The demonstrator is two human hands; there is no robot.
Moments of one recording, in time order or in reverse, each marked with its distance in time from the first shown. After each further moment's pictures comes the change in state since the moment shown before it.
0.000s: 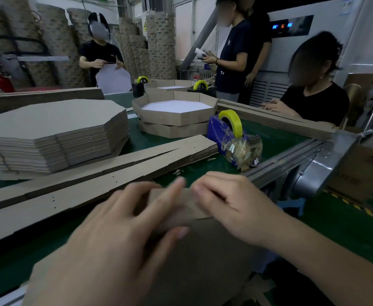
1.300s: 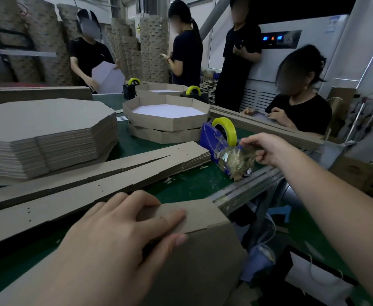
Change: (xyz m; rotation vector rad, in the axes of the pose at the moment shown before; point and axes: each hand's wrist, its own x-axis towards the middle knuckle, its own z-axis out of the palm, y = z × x) left_hand 0.022 -0.007 0.010 0.026 0.078 0.118; right_hand 0.094 0.201 -0.087 0.569 0.341 1.056
